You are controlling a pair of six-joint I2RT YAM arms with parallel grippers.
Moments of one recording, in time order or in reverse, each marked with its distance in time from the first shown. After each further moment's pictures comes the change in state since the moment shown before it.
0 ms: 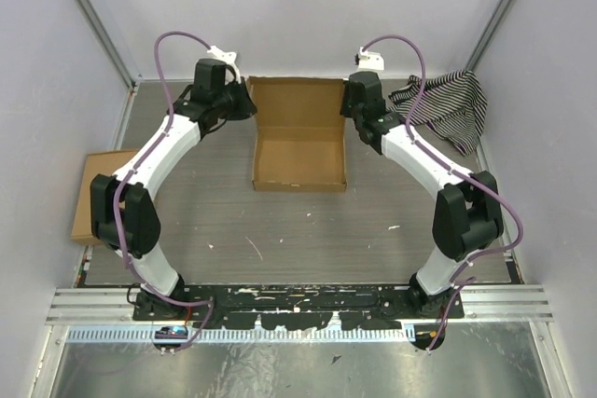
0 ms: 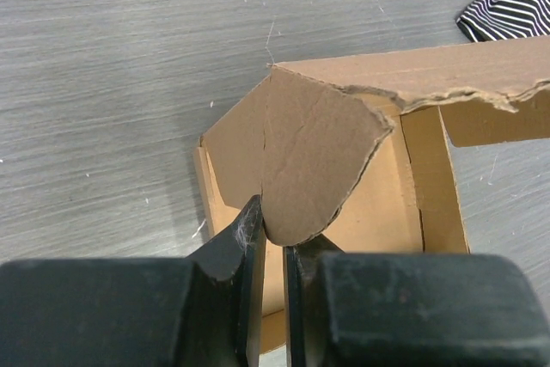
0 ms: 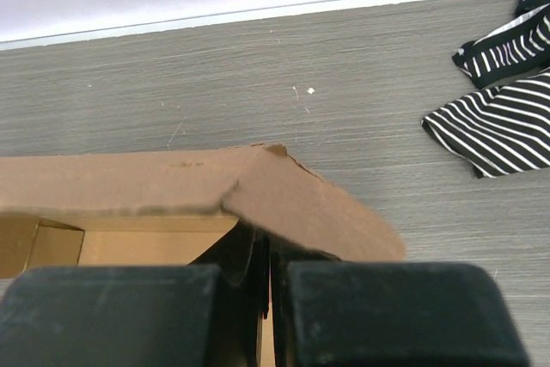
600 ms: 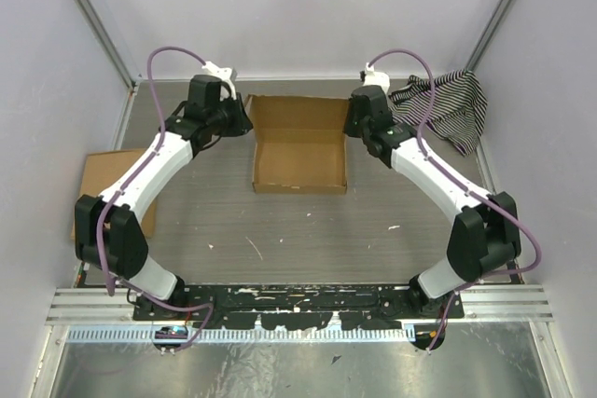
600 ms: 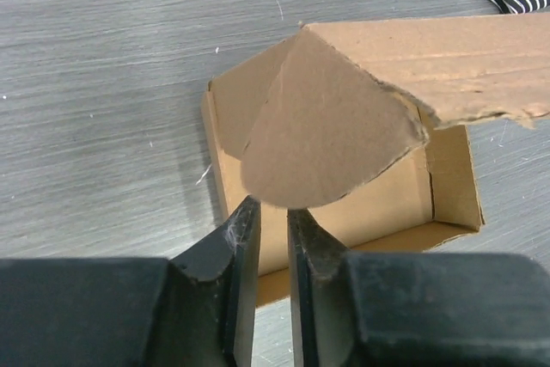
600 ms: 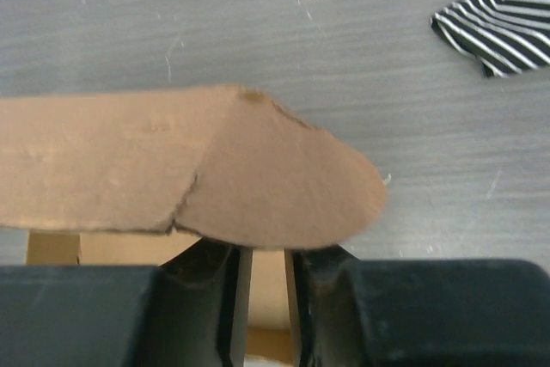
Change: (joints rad) left arm -0.019 -0.154 -0.182 -0.005 -0.025 0.001; right arm 0.026 -0.139 -0.101 -0.164 -0.031 0.103
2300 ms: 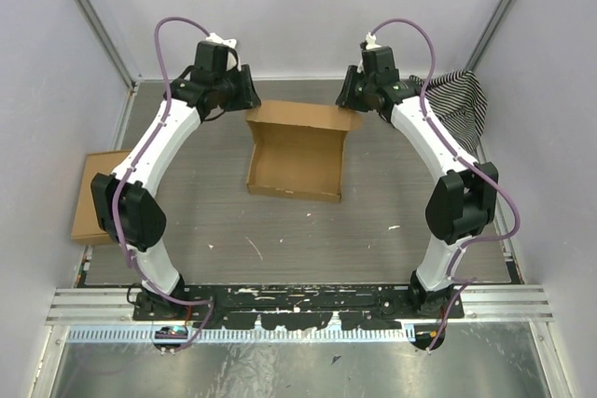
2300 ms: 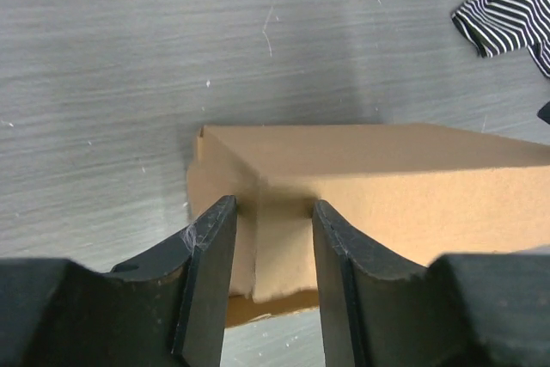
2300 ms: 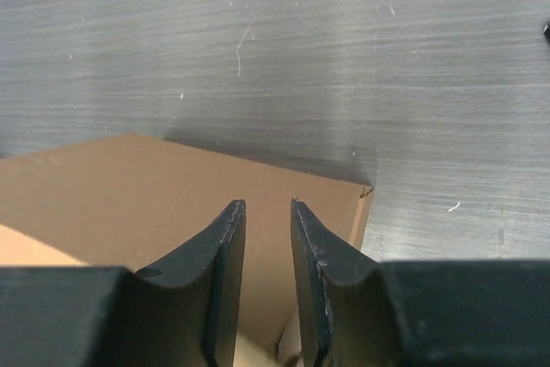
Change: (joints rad) left arm 0.000 0.211 0.454 -0.294 -0.024 -0.034; right arm -0.130 0.259 0.462 -0.327 -0.365 0.034
